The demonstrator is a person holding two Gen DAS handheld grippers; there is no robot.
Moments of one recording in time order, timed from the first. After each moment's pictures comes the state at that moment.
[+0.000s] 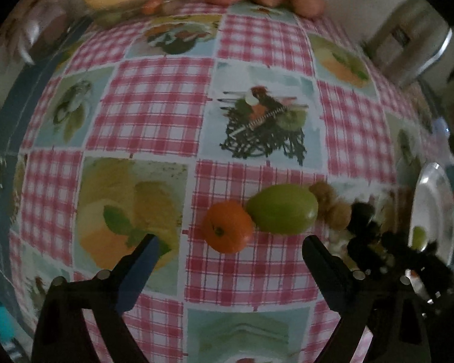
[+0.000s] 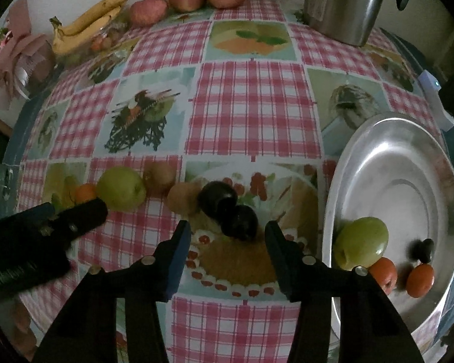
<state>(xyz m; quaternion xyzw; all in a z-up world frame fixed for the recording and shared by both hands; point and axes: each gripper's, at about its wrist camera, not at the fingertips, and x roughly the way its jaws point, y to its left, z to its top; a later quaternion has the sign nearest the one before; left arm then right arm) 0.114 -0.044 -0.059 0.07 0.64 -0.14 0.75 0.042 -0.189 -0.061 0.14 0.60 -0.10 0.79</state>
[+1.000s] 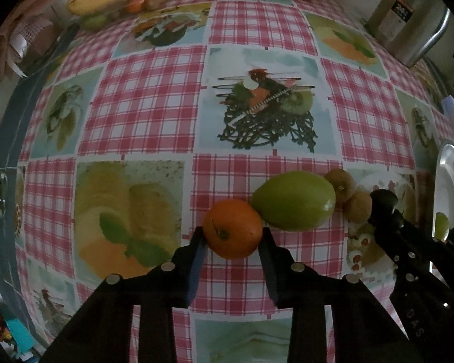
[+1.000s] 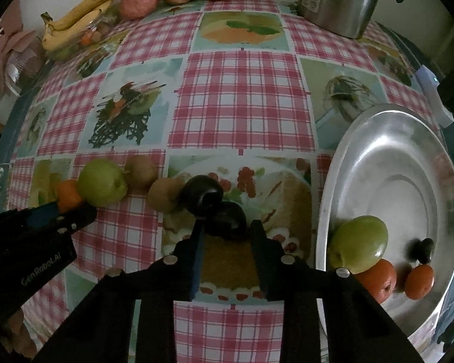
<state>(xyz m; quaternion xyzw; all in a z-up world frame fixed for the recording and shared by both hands) 0.117 -0.063 -0.086 0.11 0.64 -0.14 0.75 0.043 -0.194 -0.075 0.13 0.60 -0.11 0.78</state>
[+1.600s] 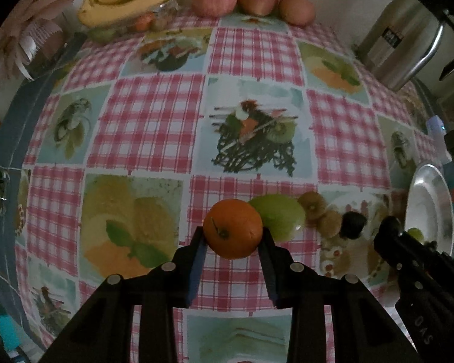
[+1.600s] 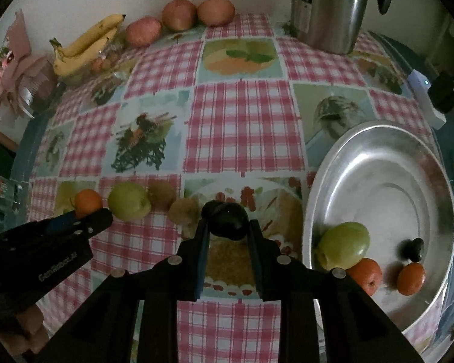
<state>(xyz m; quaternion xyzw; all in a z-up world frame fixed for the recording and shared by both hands) 0.122 -0.045 -0.046 0.07 0.62 -0.16 0.77 0.033 -0.201 -0.035 0.16 0.57 -0.10 0.80</state>
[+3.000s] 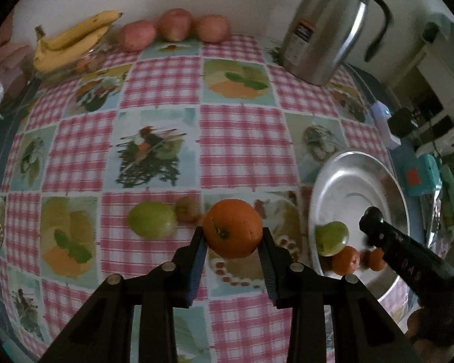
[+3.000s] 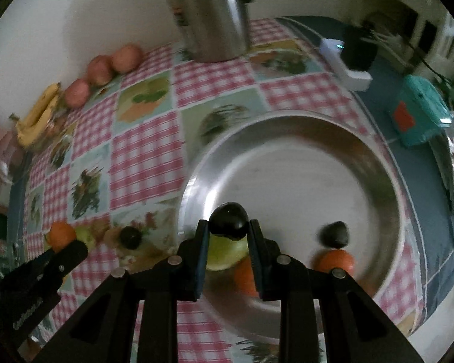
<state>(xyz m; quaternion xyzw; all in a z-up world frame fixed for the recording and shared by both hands) 0.063 -0.134 -0.004 0.07 0.58 -0.24 0.77 -0.027 -0.303 -0.013 0.25 0.53 -0.22 0.78</state>
